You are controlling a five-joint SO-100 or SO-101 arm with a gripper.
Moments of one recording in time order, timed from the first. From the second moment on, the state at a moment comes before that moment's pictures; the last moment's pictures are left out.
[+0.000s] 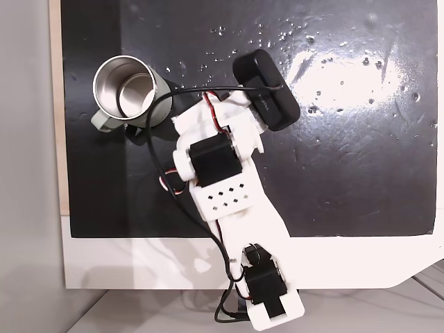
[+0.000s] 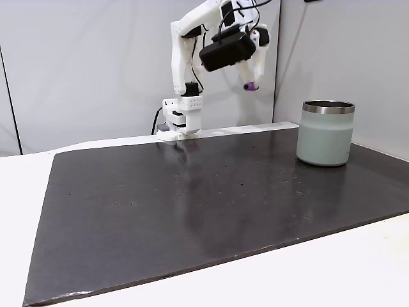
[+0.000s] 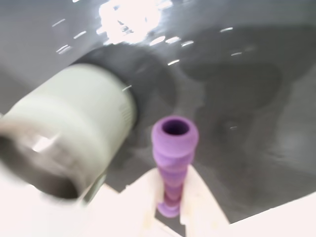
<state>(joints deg) -23.8 95.4 67.2 96.2 -12.5</state>
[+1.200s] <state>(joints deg) -39.2 40.6 -9.2 103.5 -10.7</state>
